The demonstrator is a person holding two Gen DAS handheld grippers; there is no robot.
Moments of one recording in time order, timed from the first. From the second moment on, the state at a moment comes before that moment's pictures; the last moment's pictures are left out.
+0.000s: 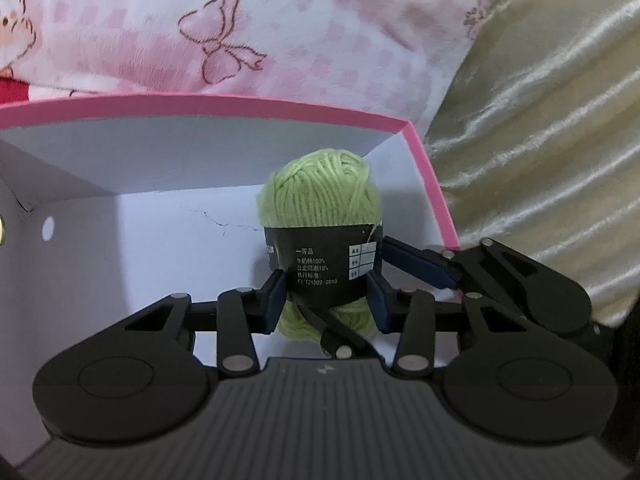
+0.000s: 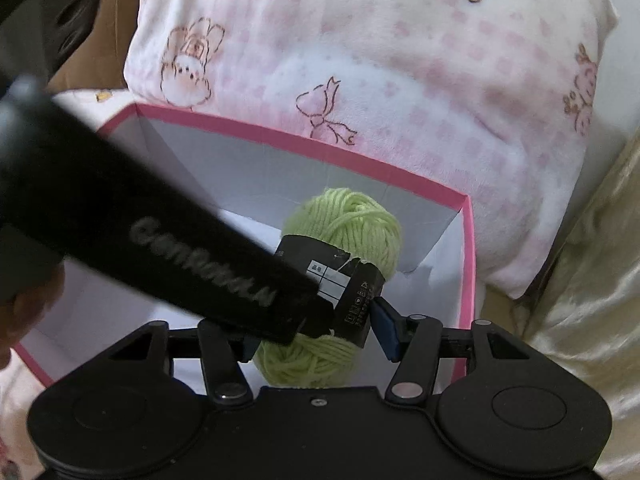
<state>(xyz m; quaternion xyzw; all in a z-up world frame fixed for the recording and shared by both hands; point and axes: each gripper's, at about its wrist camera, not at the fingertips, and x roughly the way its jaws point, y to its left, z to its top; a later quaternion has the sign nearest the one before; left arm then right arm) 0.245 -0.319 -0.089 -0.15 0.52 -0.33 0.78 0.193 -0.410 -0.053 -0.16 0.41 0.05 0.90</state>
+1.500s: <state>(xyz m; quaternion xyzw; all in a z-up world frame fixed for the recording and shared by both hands) 0.177 -0.273 -0.004 -0.04 0.47 -0.31 0.82 0.110 -0.411 0.002 0.04 0.40 0.03 0.92</state>
